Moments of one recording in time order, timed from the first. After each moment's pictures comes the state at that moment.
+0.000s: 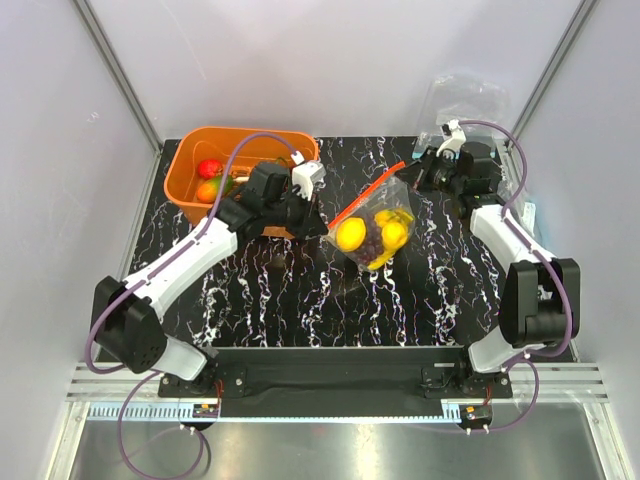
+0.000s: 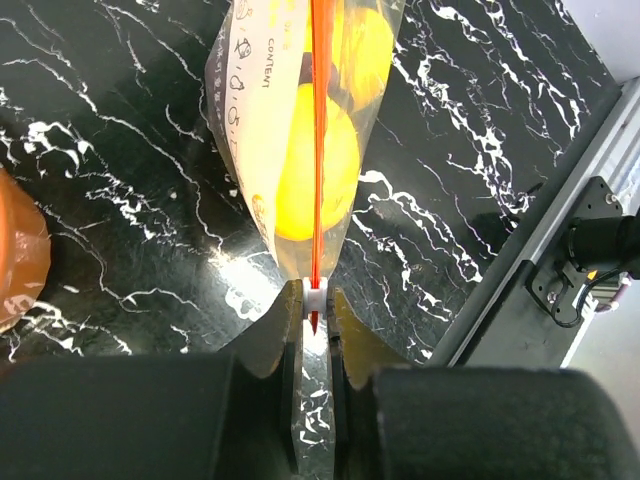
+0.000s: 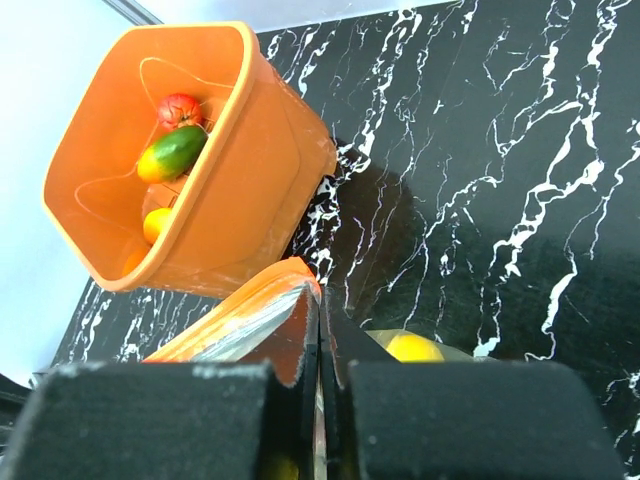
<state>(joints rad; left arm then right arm) -0.57 1.45 1.24 -0.43 0.45 -0.18 0.07 1.57 1.12 0.16 -0.56 0.44</state>
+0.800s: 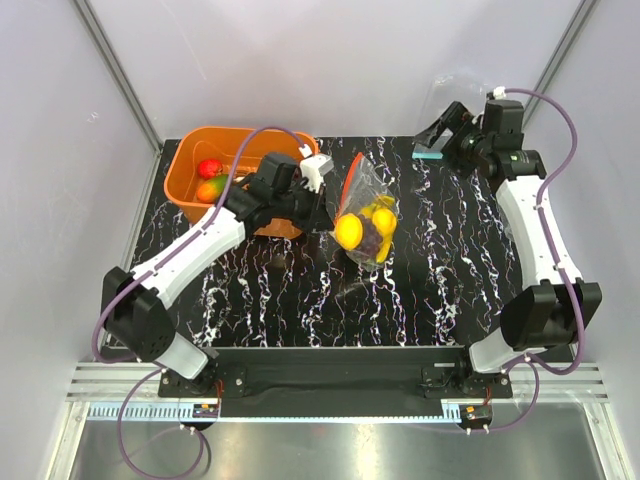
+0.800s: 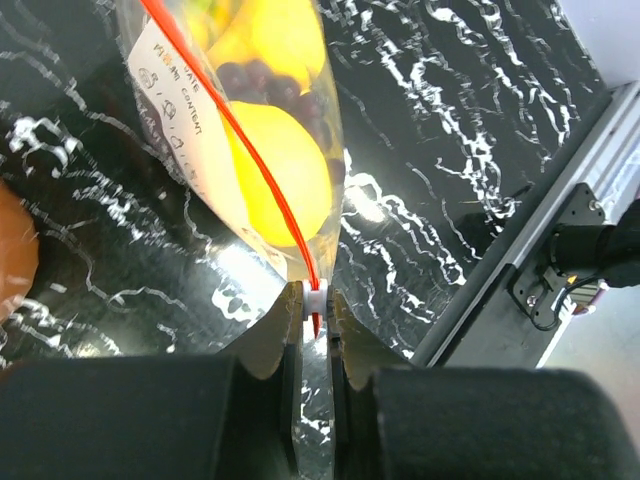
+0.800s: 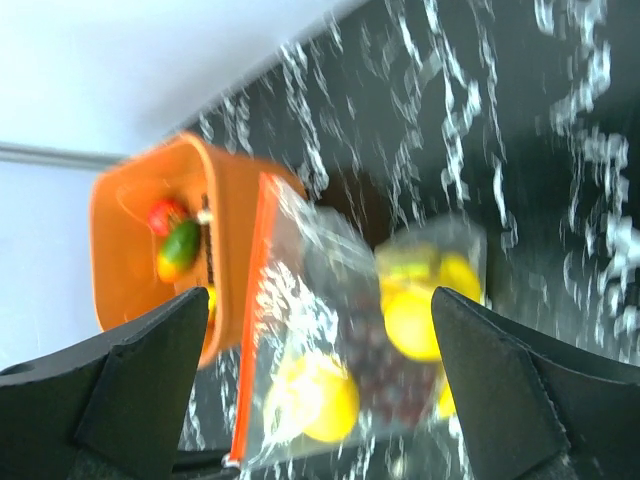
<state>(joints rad) -0.60 1.52 1.37 -0.52 0.44 -0.21 0.05 1.55 1.62 -0.56 -0.25 0.69</state>
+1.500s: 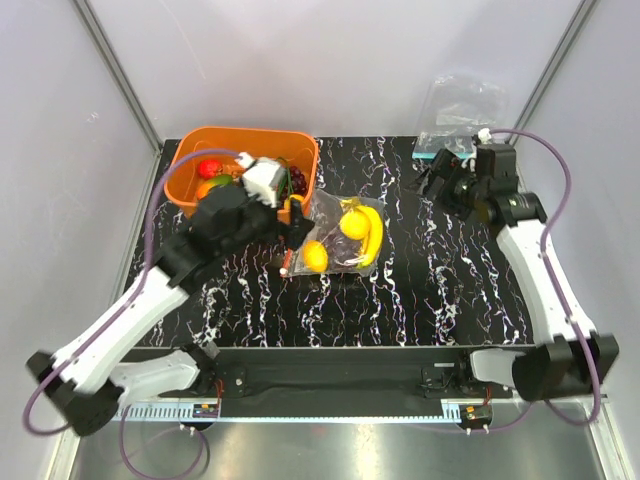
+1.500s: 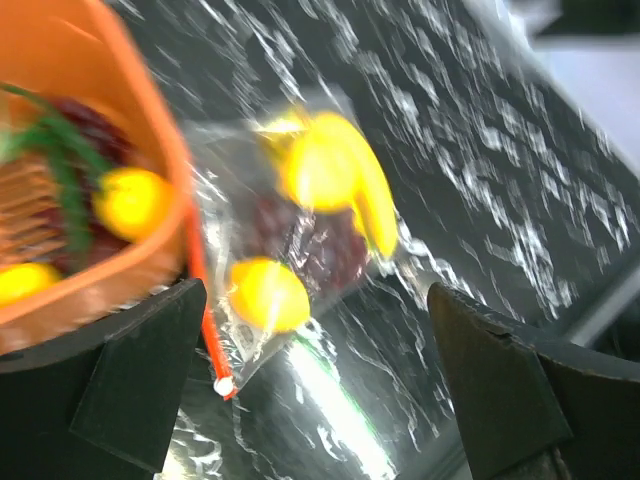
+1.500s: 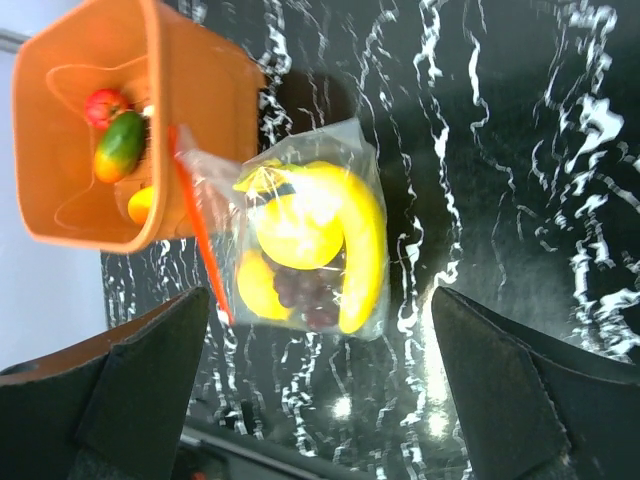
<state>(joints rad) -0.70 1.07 1.16 -0.44 0.03 -0.21 0.12 1.29 1.31 -0.66 -0.25 0.61</state>
